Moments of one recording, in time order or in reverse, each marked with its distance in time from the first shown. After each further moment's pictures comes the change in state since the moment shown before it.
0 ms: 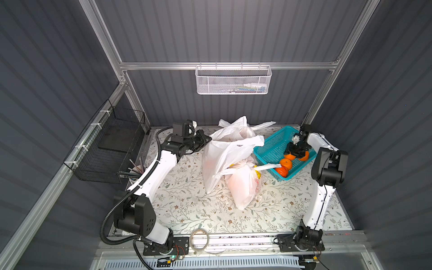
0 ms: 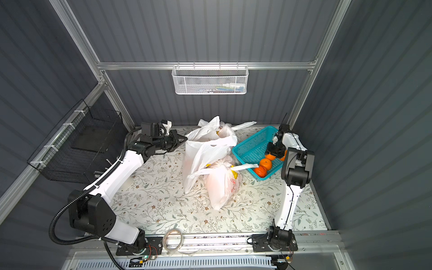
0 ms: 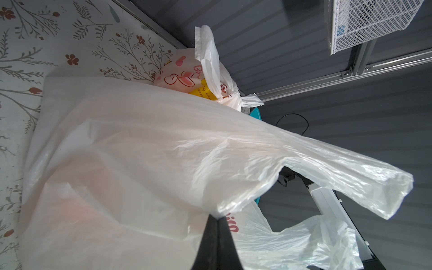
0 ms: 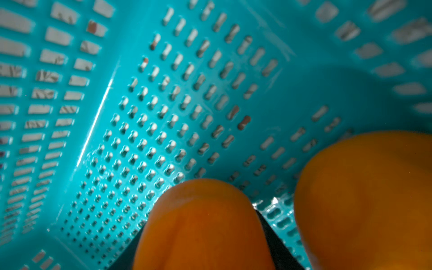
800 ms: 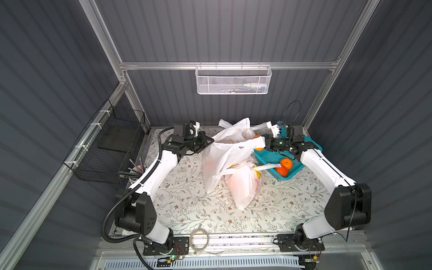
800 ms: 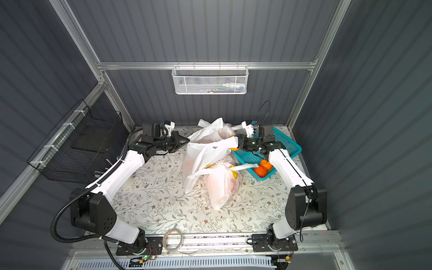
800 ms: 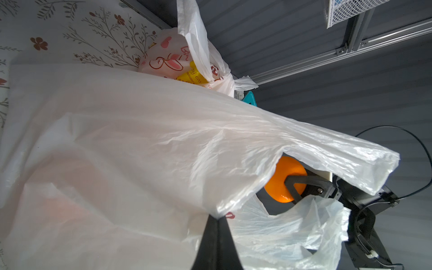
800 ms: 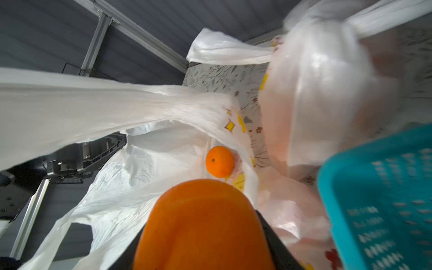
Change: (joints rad) left arm 0.000 0.014 -0.011 0.019 0.101 0.046; right arm 0.412 -0.635 -0.491 0.582 -0.567 0.388
